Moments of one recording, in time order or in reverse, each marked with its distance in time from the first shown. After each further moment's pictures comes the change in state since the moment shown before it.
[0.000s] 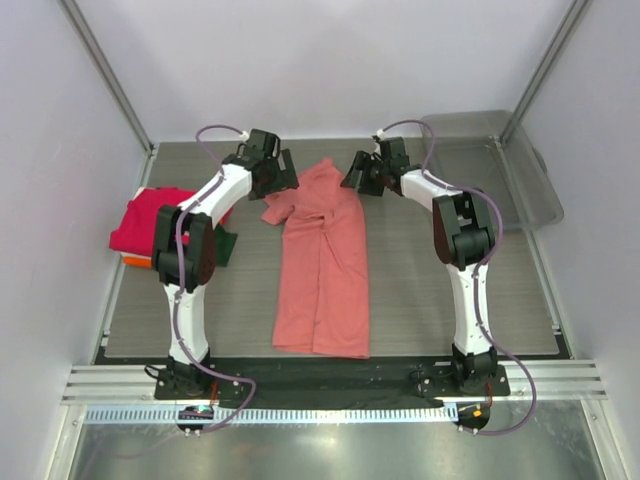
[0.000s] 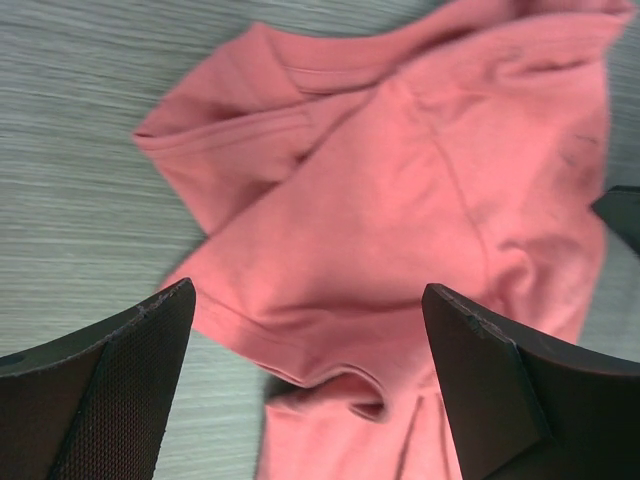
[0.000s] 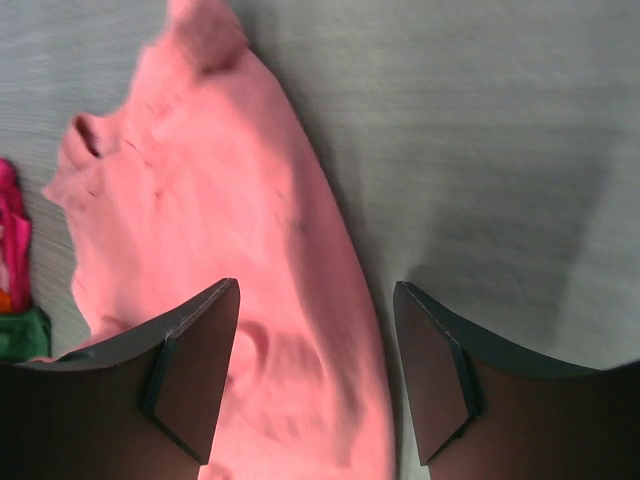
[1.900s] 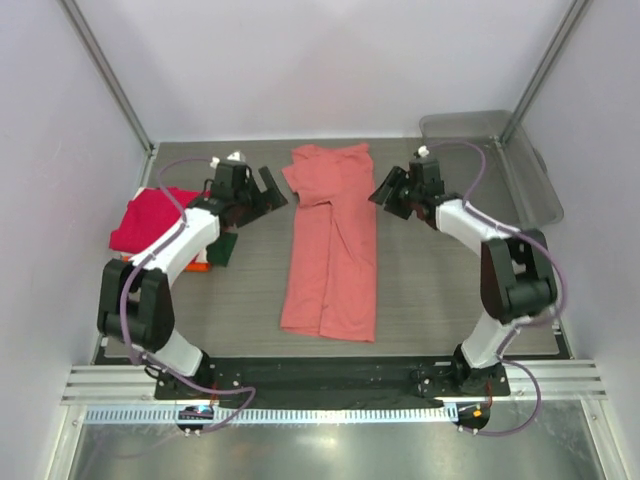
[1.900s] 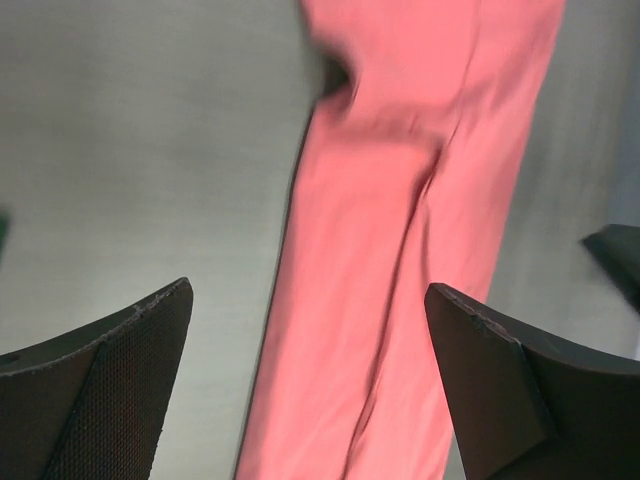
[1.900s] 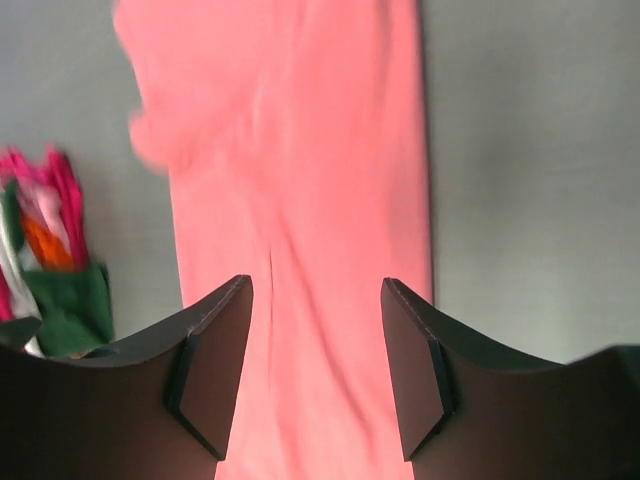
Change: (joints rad) left arm 0.047 -0.483 -0.549 0.245 0.120 -0.145; right arm -0.044 -0.526 -0.544 0.060 0.156 0.203
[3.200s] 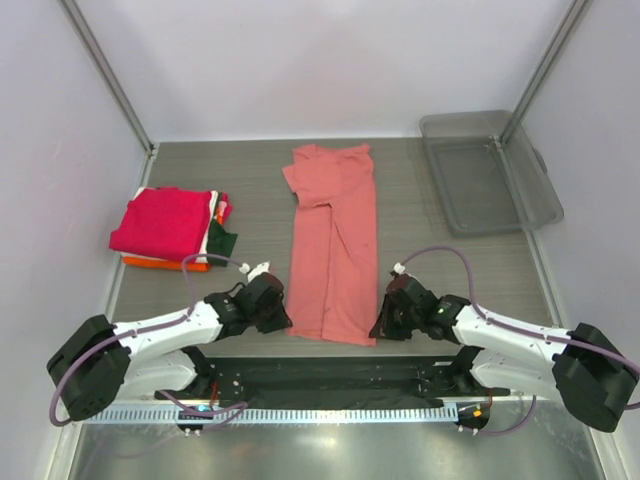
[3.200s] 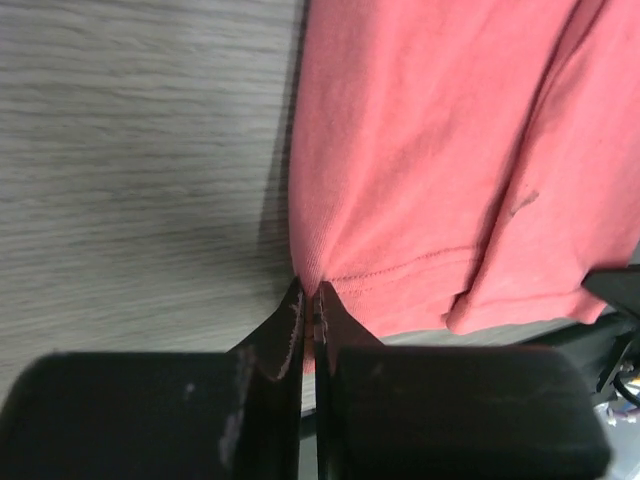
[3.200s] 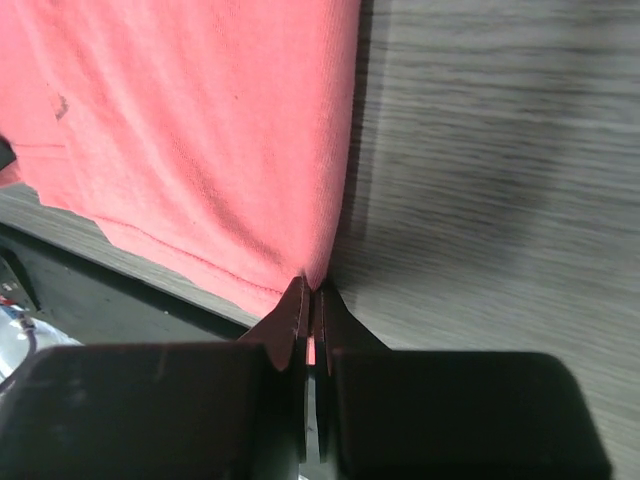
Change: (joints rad) left arm -0.574 -0.468 -0.764 0.016 -0.138 -0.366; right arm 0.594 -0.738 -0.826 -0.218 0.065 0.272
